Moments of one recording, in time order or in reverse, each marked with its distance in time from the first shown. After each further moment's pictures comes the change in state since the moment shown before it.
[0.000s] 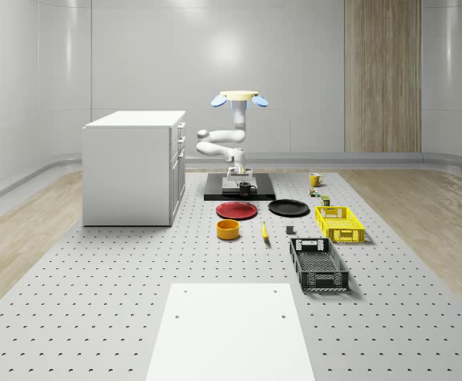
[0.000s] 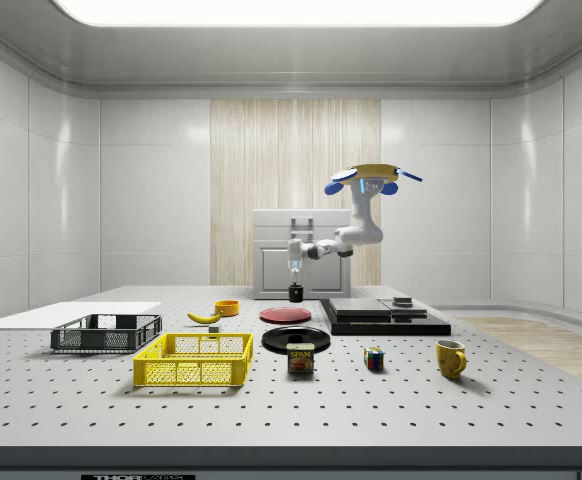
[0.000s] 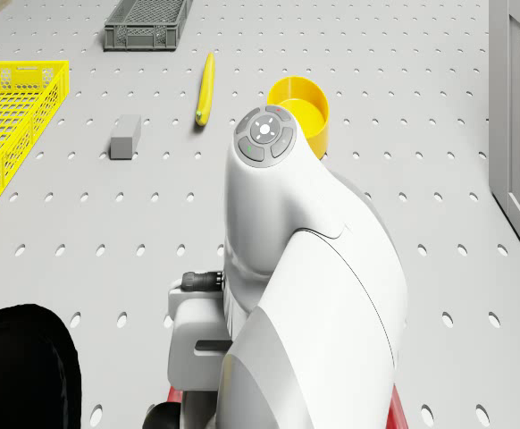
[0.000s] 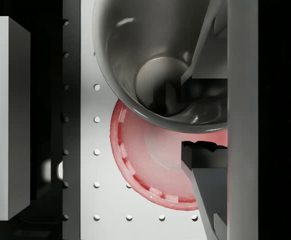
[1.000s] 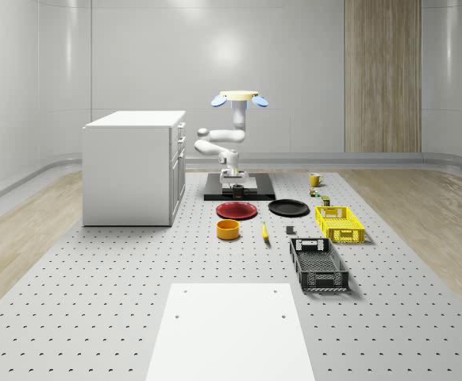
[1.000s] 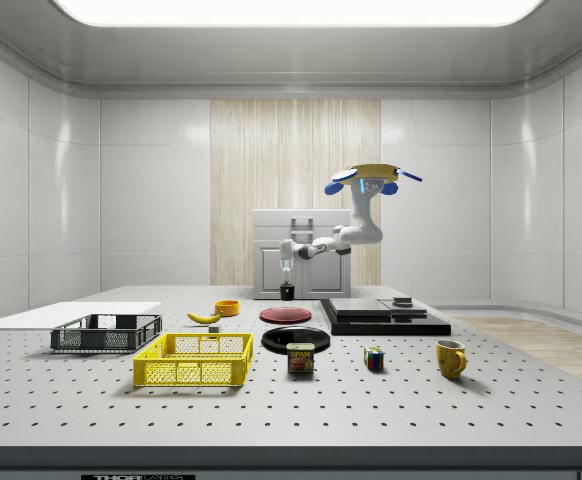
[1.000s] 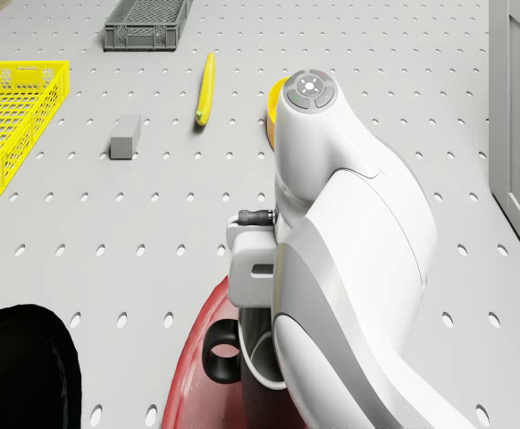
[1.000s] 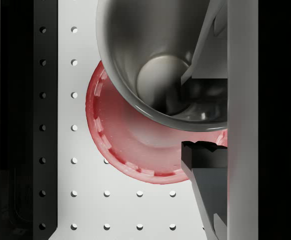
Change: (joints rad) arm -0.015 -0.052 0.014 0.156 0.062 0.069 -0.143
